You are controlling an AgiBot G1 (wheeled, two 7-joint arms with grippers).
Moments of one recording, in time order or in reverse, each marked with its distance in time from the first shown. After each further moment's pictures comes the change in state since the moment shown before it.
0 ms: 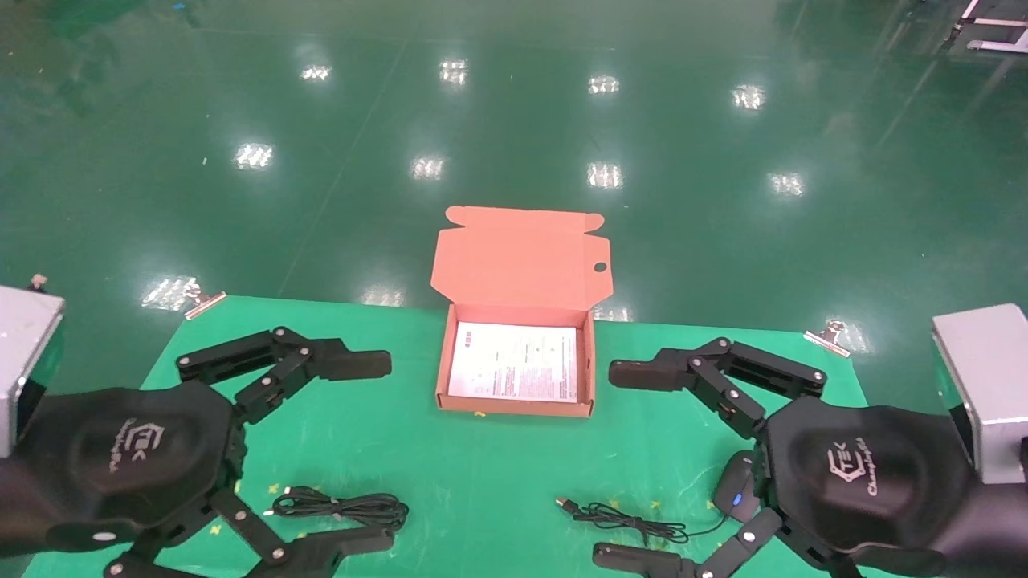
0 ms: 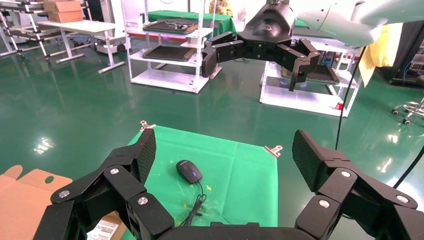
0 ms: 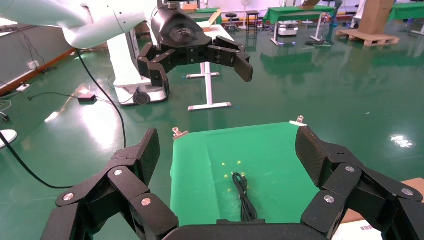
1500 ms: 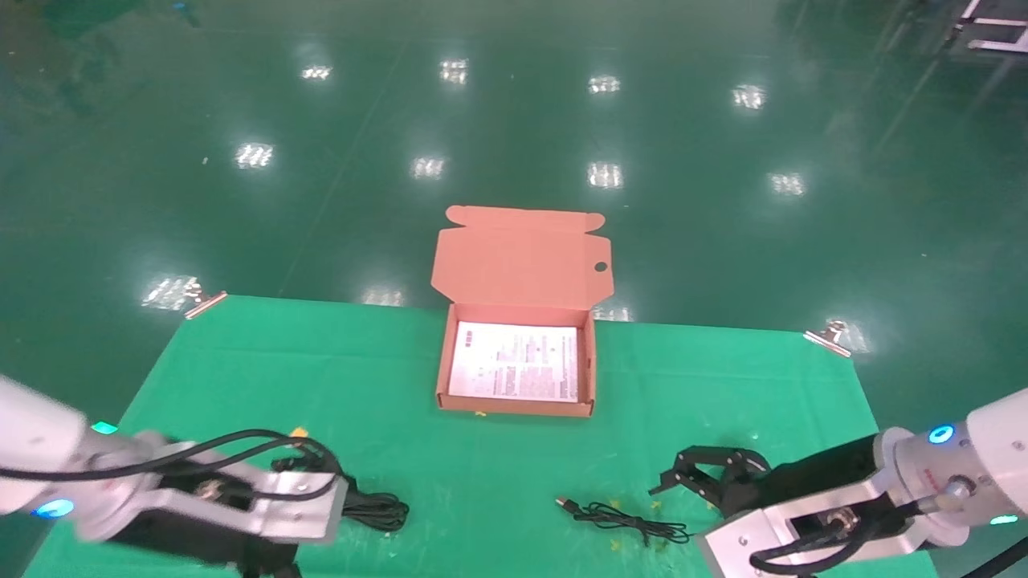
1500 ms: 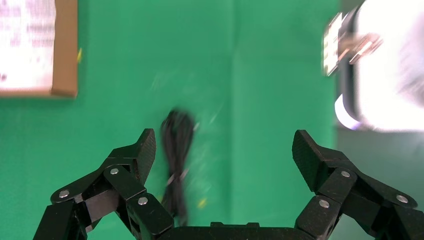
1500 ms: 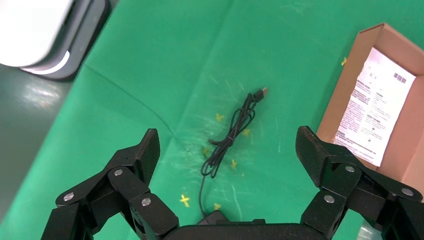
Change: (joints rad) left arm -0.367 0.191 0.504 -0.021 0.898 0.008 -0.120; right arm 0.403 -0.133 -0.486 0.074 -0.873 -0.019 -0.282
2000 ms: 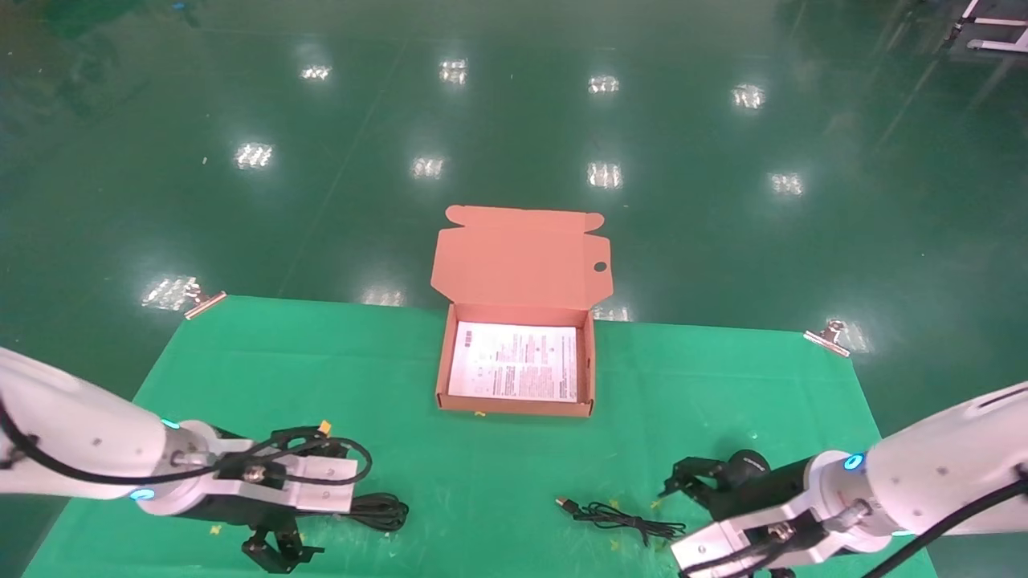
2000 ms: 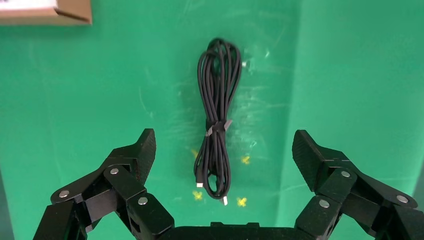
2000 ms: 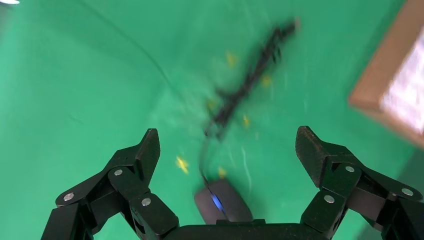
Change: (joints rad) left arm 0.032 0.105 0.107 0.002 0.354 -0.144 -0.111; right arm -0.084 -0.100 -0.116 -0.006 -0.332 0.176 0.075
